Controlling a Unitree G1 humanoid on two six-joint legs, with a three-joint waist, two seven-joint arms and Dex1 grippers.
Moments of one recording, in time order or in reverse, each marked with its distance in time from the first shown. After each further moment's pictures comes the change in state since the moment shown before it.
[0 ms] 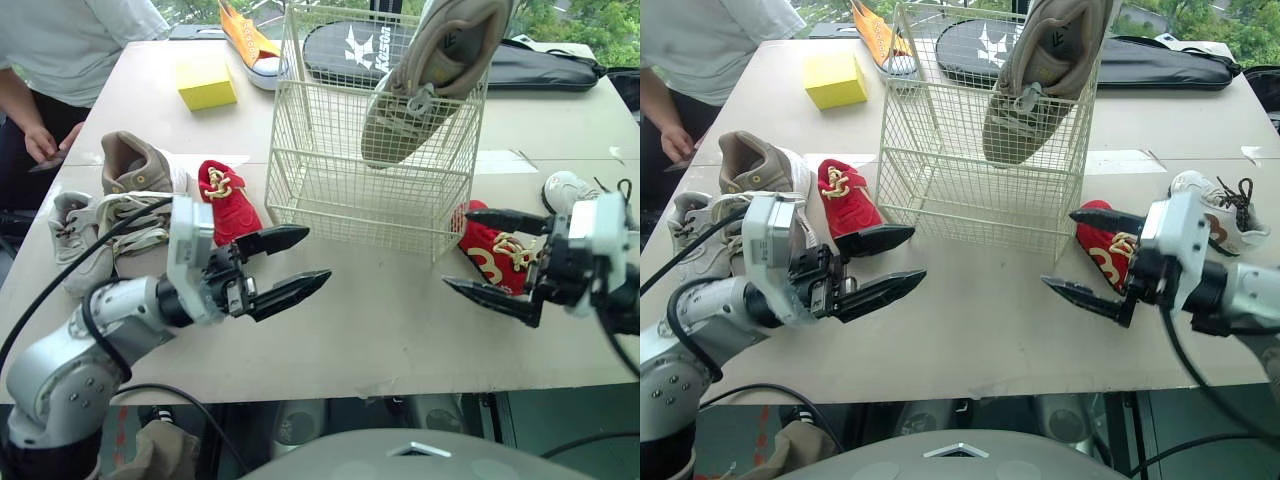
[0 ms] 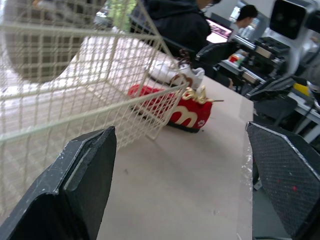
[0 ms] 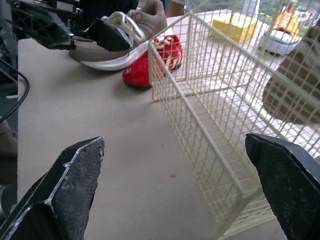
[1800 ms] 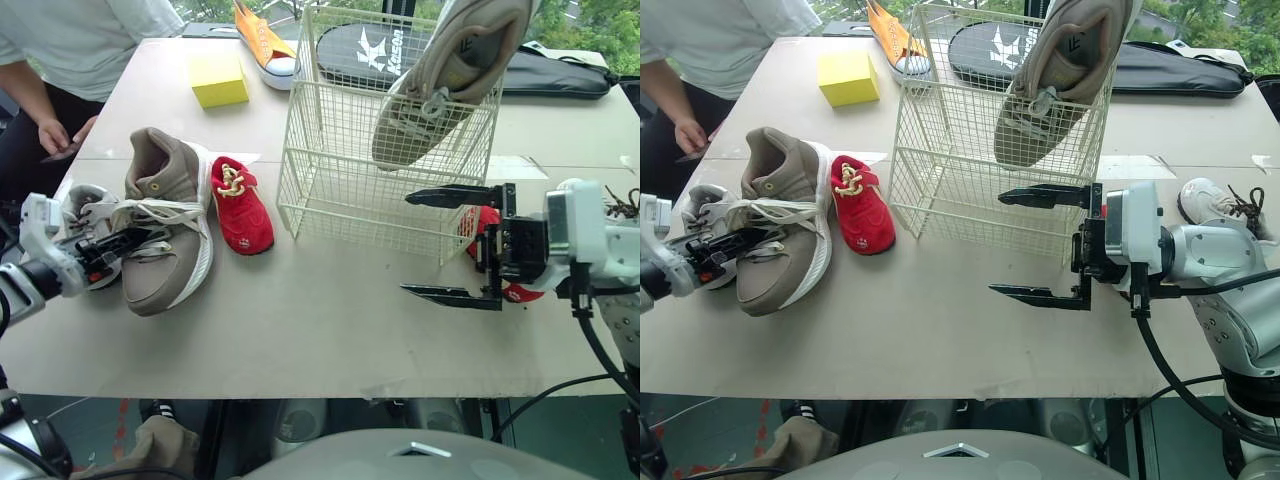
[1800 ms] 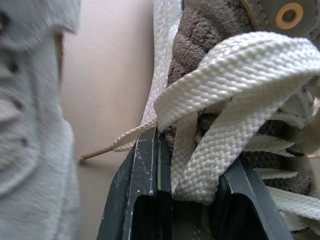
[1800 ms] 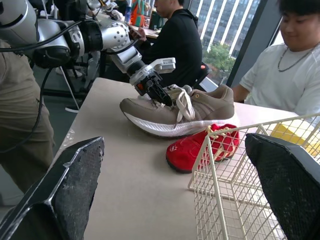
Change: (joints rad) left arm -0.347 0.195 0.344 0.961 0.191 0.544 0.040; right arm -0.397 0.087 0.258 0.149 -0.026 -0.182 0.150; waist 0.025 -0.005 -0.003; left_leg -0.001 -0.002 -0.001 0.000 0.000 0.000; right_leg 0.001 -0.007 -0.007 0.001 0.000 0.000
